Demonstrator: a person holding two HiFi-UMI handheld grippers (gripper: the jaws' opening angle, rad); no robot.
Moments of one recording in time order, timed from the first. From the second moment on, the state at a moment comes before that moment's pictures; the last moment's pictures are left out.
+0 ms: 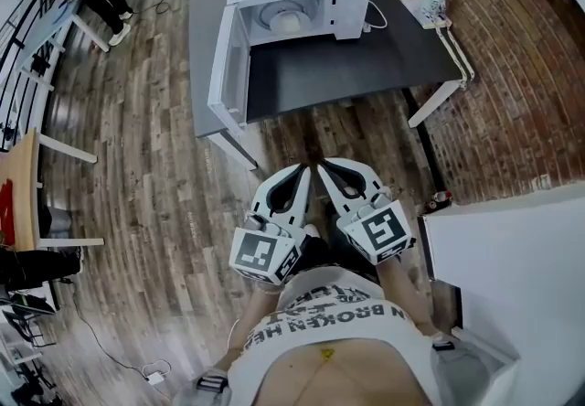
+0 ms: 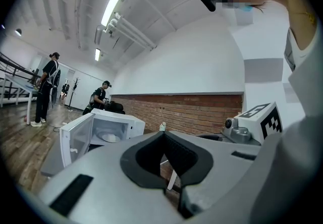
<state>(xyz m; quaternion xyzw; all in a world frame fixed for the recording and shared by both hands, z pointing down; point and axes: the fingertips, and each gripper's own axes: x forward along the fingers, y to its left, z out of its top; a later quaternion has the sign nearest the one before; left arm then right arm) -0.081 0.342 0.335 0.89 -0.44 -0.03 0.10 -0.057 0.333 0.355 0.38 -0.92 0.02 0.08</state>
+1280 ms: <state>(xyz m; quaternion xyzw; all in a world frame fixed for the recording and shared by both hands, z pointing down) -0.042 0.100 0.333 0.85 -0.51 0.00 0.08 -0.028 0.084 0.342 0.30 -0.95 0.03 0.05</state>
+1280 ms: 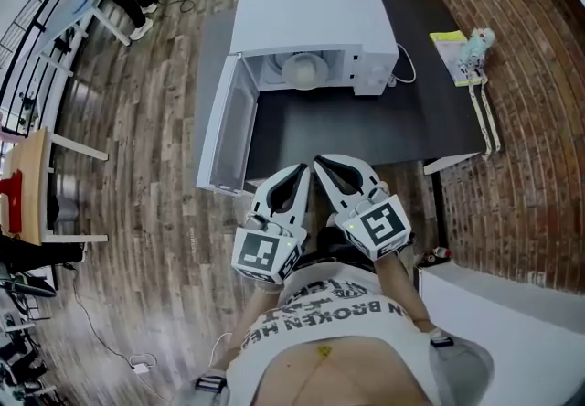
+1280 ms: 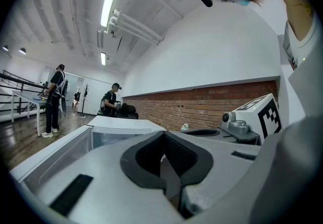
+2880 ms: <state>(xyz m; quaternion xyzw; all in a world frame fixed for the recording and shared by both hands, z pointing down) -0.039 -0.052 0.350 0.88 -0.47 0.00 0.09 -0.013 -0.059 0.355 0.35 -0.93 0.03 0.06</state>
